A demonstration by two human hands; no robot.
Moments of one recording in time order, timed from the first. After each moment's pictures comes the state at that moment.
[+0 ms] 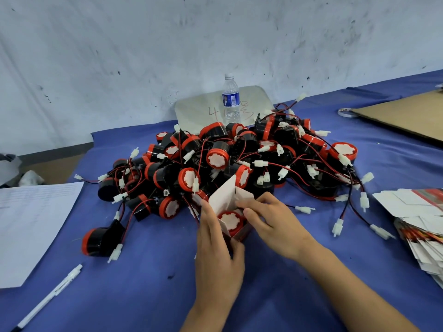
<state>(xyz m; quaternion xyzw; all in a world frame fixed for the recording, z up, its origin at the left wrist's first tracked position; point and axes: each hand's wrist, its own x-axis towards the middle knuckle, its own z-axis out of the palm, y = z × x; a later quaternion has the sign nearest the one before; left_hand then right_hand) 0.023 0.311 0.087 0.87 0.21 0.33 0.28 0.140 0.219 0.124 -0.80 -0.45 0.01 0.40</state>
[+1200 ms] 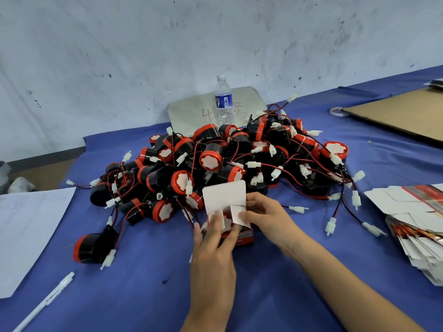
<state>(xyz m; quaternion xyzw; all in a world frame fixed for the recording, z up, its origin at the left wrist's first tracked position) 0.023 0.306 0.091 0.93 0.16 0.32 0.10 0.157 0.229 0.106 -0.63 -0.28 0.24 0.68</state>
